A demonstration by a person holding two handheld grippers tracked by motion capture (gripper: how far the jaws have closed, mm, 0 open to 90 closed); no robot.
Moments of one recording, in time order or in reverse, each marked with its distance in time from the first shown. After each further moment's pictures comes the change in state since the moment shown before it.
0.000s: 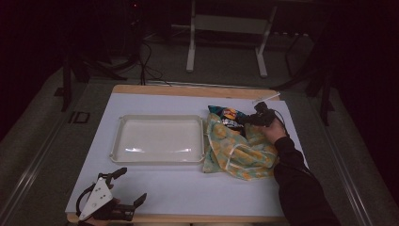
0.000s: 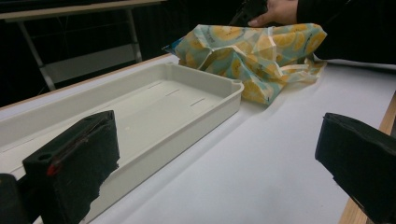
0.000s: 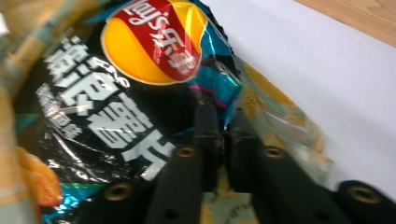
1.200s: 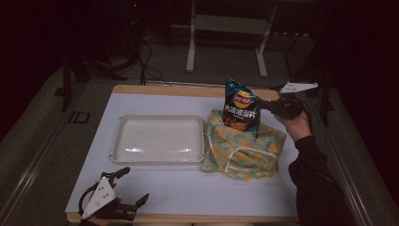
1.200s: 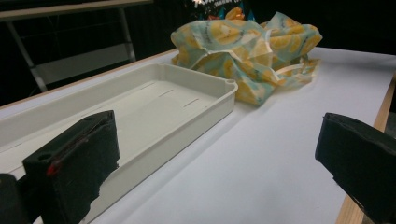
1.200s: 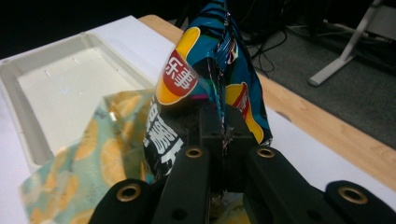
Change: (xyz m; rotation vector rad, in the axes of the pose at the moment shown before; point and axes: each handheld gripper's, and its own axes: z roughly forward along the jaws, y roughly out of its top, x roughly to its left) left arm -0.001 0.001 0.007 0.005 -0.026 0.009; right arm 0.034 0.025 -0.117 -0.262 -0.053 -0.106
